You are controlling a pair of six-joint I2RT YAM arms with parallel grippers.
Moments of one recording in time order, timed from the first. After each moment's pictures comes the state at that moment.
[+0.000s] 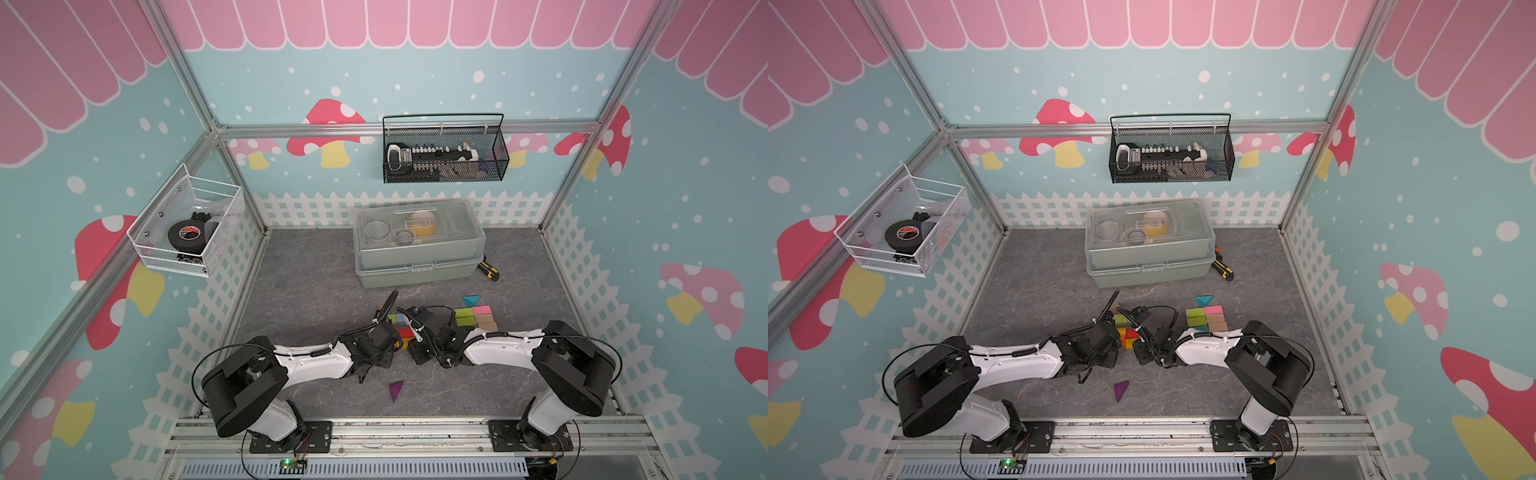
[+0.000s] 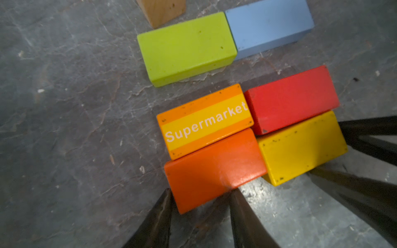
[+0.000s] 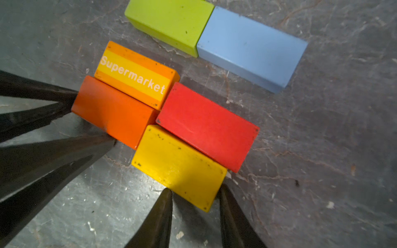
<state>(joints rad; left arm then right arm) -0.90 1.50 0.64 -0.21 -0.25 -0.60 0.90 1.64 0.77 -0.13 0.04 0.37</state>
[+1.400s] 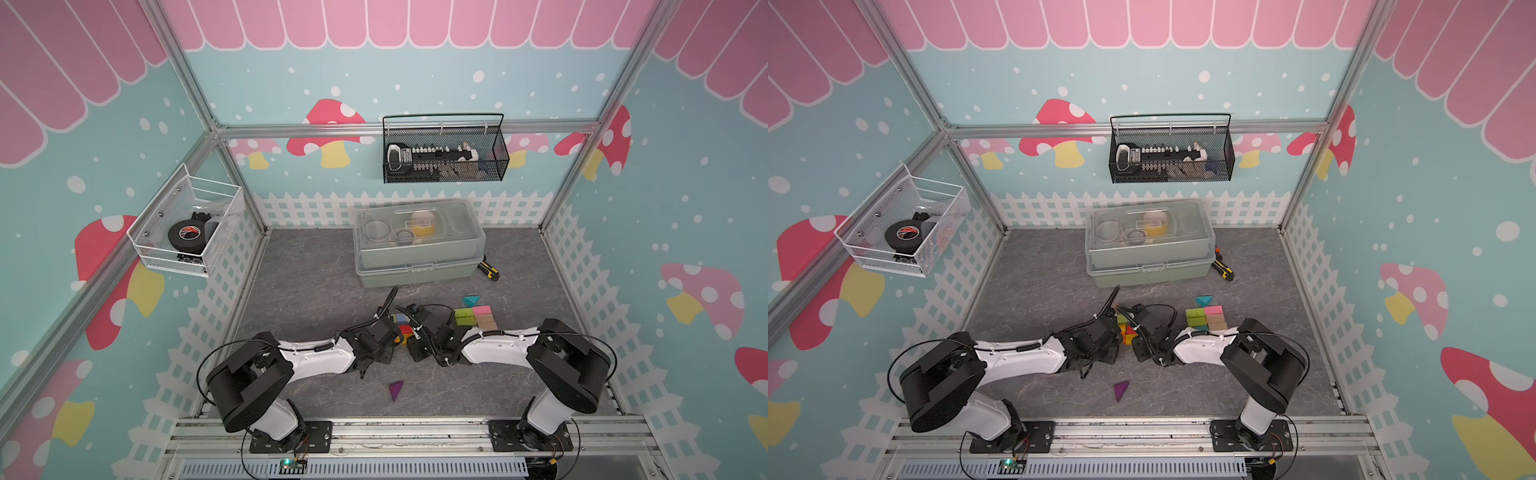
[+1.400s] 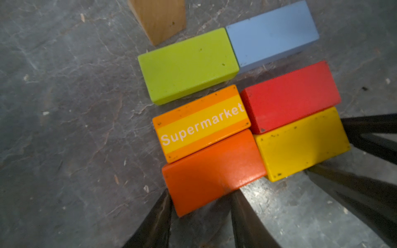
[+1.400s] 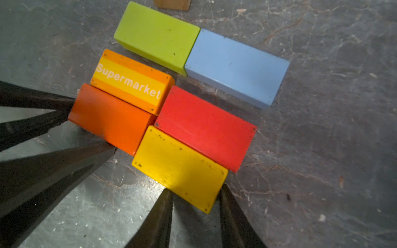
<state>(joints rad) -0.86 1.54 0.67 -0.20 -0.25 -0.53 0.90 1.66 0.78 -0.10 0.08 0.39</state>
